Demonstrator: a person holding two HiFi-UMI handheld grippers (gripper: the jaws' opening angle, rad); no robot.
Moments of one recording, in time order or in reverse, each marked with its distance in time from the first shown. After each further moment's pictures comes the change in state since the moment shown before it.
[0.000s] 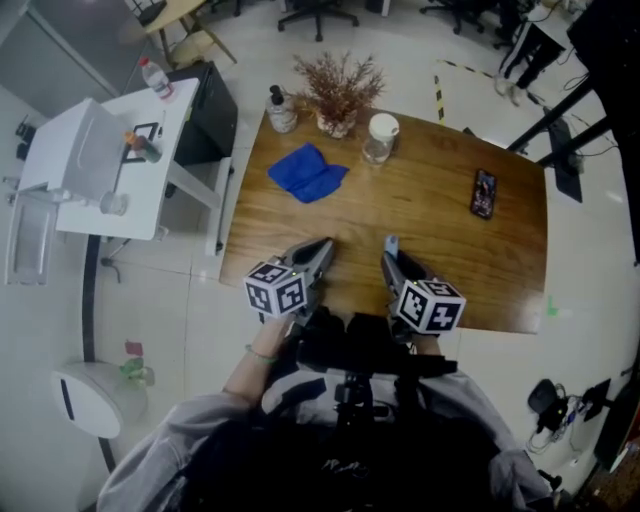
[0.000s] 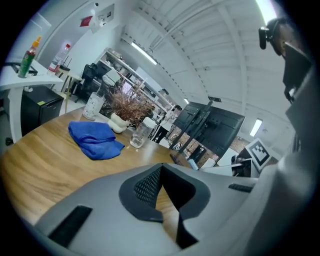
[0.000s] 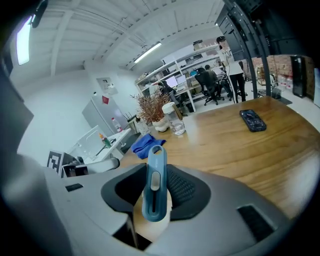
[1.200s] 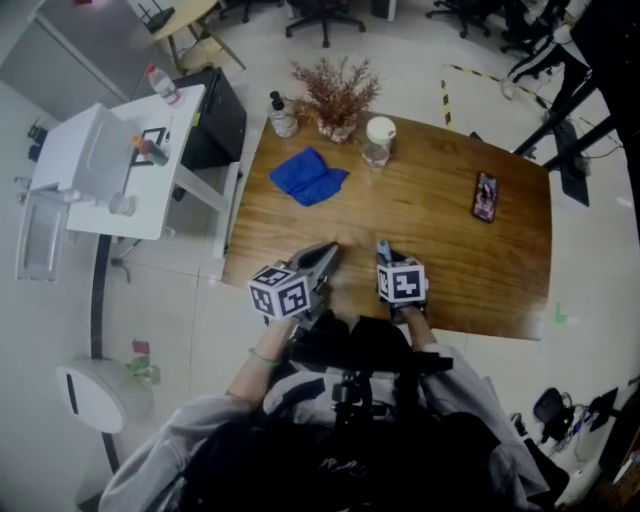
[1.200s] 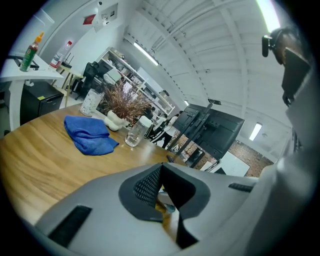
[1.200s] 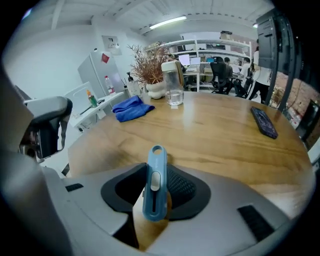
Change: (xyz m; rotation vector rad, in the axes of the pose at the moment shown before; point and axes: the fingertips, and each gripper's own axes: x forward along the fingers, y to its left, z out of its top) left arm 0.011 -0.021 -0.010 -0.031 -0.011 -0.017; right arm 0.082 -0.064 -0.072 -0.240 0.306 -0.139
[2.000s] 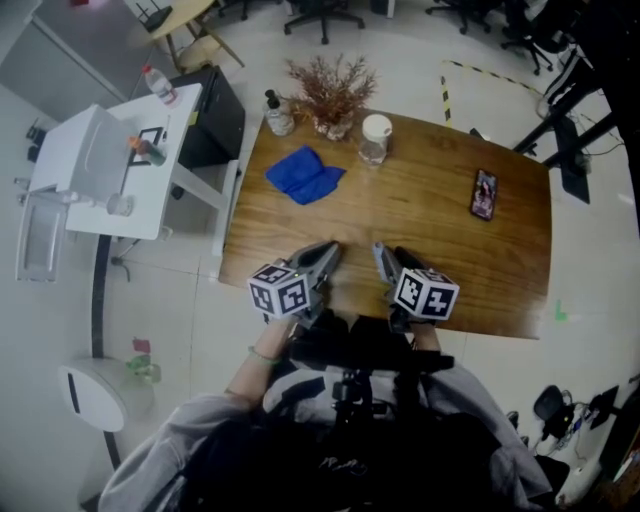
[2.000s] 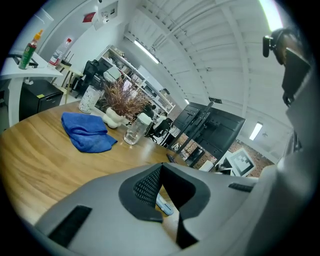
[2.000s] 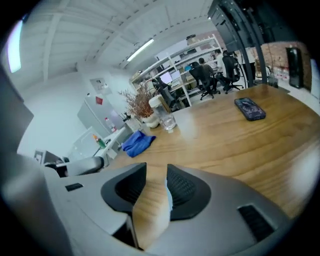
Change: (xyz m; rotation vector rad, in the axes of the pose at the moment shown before) left arm 0.008 -0.001 -0.005 -0.005 0.019 0.001; right arm -0.077 -0.004 0.043 0.294 -0.282 0.135
